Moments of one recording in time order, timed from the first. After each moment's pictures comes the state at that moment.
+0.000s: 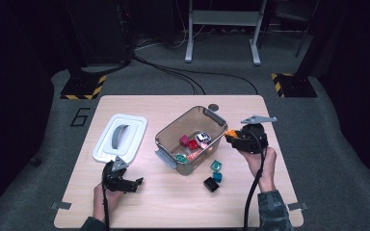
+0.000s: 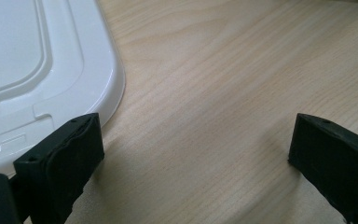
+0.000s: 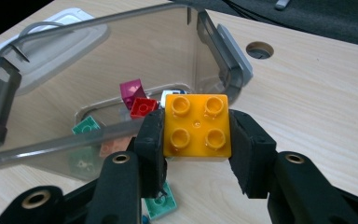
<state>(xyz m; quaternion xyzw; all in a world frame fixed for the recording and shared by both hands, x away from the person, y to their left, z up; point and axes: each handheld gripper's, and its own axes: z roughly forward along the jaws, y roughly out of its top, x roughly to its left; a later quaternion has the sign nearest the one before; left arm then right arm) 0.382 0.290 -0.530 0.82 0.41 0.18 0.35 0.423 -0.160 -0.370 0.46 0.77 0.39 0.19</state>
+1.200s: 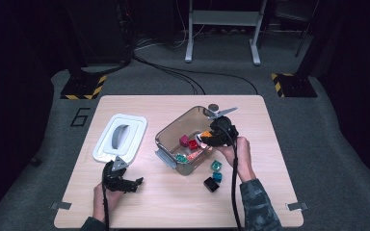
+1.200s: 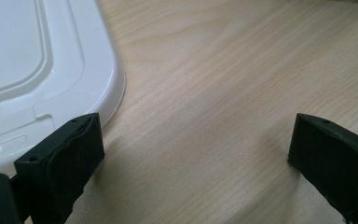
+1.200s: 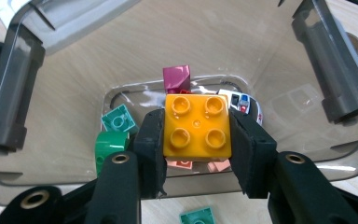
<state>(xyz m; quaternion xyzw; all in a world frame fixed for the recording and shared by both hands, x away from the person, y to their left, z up) 0.382 0.290 -0.530 0.82 0.41 0.18 0.35 0.461 -0.087 -0.382 0.41 0.85 0.32 0.13</state>
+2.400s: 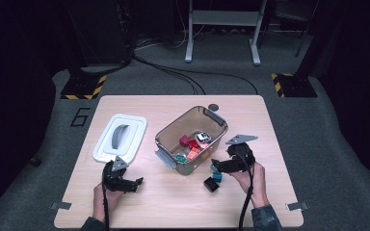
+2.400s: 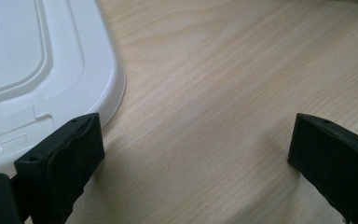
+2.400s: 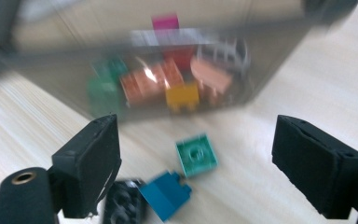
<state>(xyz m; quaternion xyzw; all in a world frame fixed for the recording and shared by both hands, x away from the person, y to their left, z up) 0.382 0.290 -0.530 0.82 0.41 0.18 0.35 0.396 -0.133 -0.422 0.42 0.82 0.35 0.16</state>
